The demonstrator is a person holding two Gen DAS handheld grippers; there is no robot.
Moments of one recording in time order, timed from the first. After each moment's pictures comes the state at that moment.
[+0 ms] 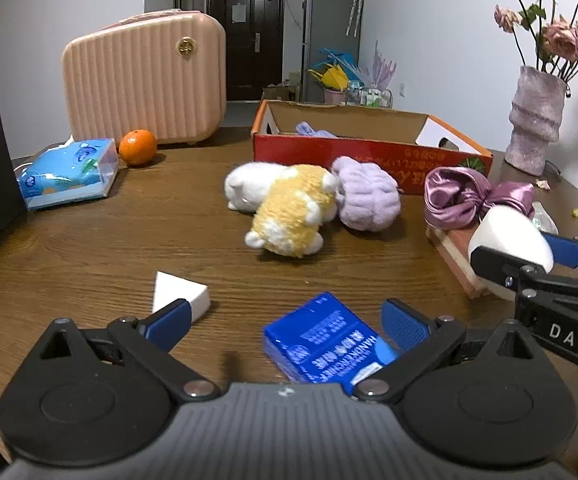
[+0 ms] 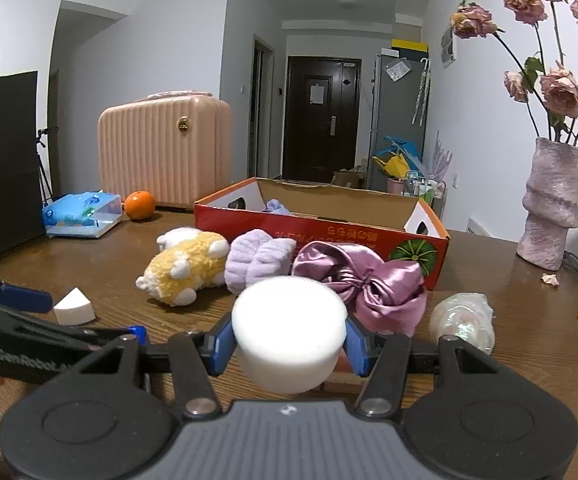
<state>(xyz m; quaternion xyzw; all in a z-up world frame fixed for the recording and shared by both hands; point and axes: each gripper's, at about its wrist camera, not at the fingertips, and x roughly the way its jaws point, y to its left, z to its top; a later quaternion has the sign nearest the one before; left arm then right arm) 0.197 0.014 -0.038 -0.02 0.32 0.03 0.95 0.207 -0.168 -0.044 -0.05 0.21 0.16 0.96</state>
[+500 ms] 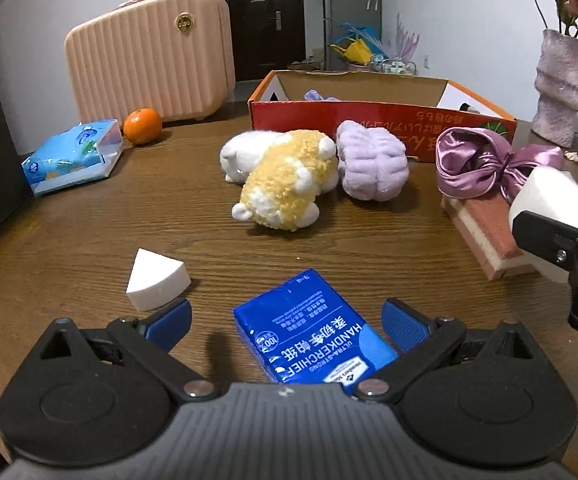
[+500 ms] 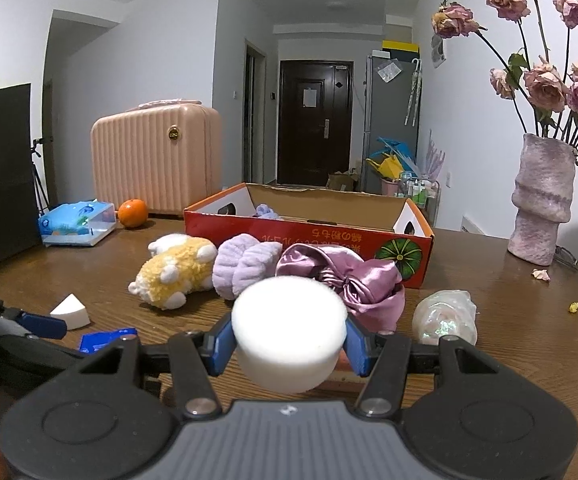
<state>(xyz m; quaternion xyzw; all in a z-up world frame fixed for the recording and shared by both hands) 0.217 -0.016 -0.058 0.01 0.35 0.08 0.93 0.203 -0.179 -0.042 -0.04 0.21 0.16 0.97</state>
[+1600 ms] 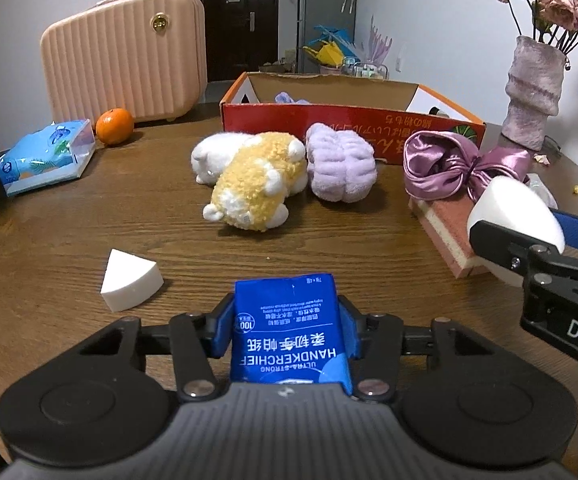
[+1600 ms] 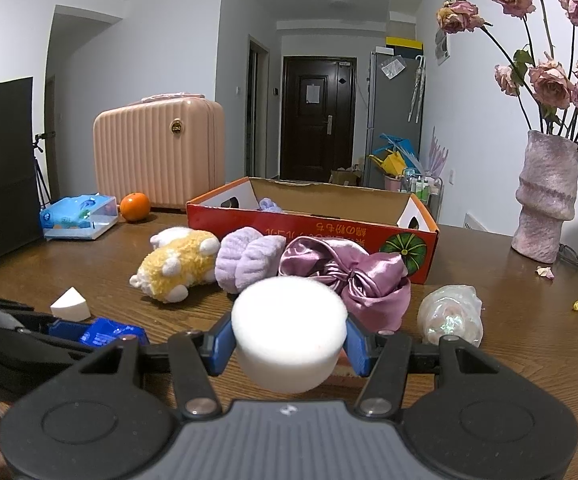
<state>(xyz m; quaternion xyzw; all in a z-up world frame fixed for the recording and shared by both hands) 0.211 -0.015 -0.053 -0.01 0.35 0.02 0.94 0.205 -0.177 -0.045 -0.04 0.21 0.16 0.96</state>
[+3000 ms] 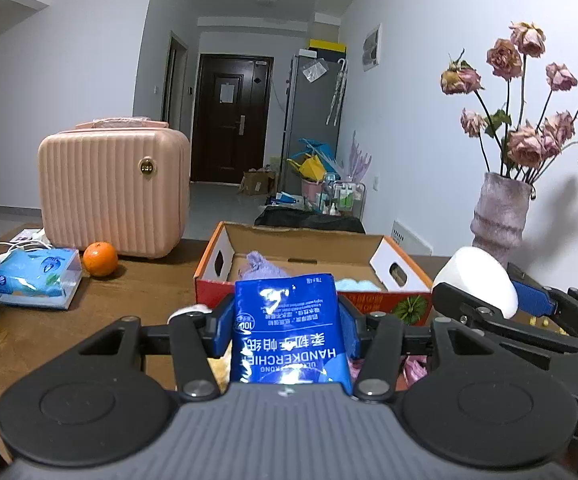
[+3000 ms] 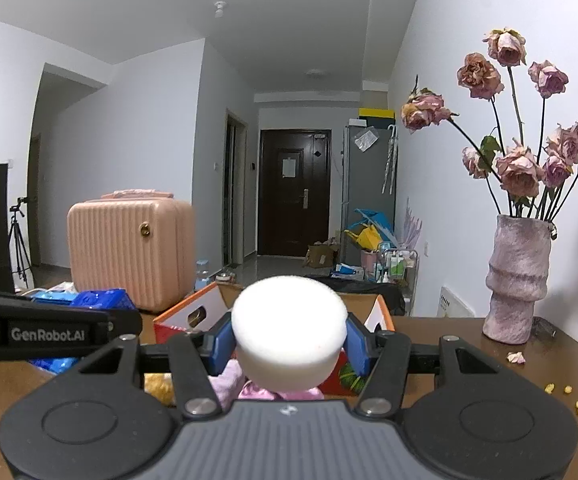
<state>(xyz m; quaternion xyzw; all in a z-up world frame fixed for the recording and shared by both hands) 0.218 -0.030 0.046 -0.05 0.18 0.00 0.98 0.228 -0.196 0.021 -0.02 0.09 0.13 0.99</state>
